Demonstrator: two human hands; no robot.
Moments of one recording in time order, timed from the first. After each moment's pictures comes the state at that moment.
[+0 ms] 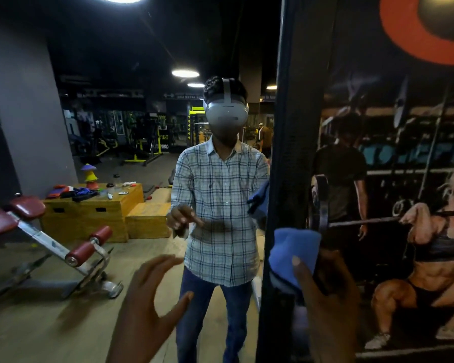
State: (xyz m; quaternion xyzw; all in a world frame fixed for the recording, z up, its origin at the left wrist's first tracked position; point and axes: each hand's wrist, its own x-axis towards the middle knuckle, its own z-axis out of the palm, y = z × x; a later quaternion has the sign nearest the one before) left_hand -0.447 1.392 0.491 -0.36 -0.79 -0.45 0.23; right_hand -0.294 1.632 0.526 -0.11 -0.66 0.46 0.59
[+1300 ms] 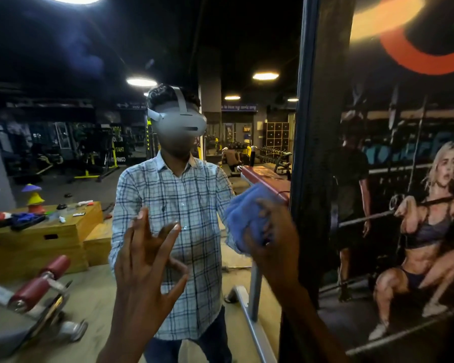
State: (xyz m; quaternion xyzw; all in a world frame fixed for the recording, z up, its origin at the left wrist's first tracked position) left_hand -0.567 1.390 0.520 -0.41 -0.77 -0.31 0.38; right_hand -0.440 1.607 0.558 -0.06 -0.76 0.23 0.61
